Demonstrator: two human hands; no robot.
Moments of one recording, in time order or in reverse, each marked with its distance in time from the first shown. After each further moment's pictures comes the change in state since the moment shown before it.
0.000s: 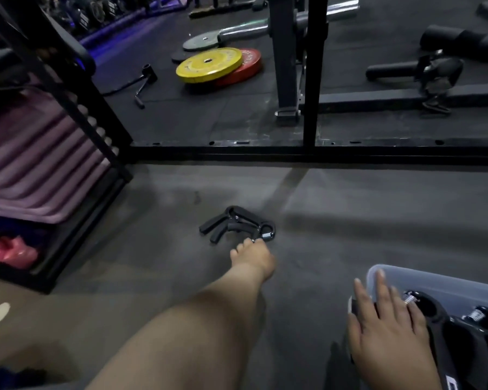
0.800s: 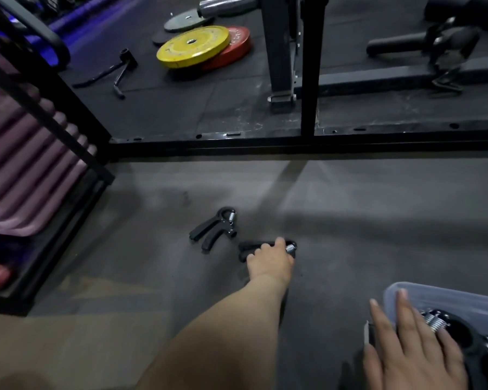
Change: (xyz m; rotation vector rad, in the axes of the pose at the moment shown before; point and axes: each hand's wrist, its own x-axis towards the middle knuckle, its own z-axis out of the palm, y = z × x) left_hand 0.044 0.038 0.035 0.030 0.084 0.081; right_hand 0.005 0.001 0.015 -0.058 0.163 -0.020
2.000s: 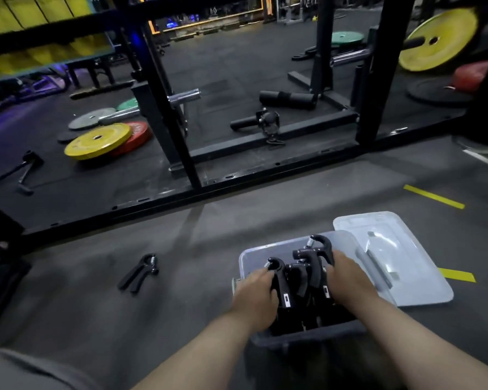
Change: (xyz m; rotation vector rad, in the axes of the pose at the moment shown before) left_hand -0.256 0.111 -0.029 -0.073 0.020 0.725; right_hand -0.008 0.167 -0.135 0.576 -0.396 0.525
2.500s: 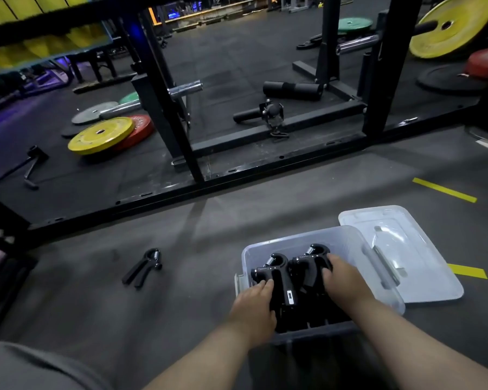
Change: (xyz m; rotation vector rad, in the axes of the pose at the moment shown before) left_hand -0.010 -0.026 0.027 0.166 -0.176 0.001; right_hand 0.021 0.024 0.036 -0.019 -0.061 0.039
